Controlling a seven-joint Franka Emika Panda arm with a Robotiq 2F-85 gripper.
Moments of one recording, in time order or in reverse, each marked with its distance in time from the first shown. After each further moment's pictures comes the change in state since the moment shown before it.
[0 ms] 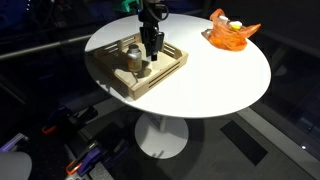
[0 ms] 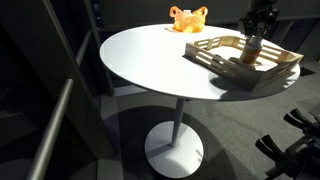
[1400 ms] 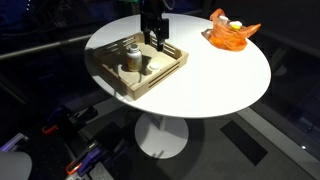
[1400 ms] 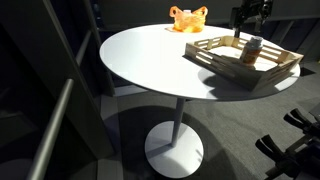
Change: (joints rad) arm 0.037 0.040 -0.023 0.109 0.057 -0.062 -0.095
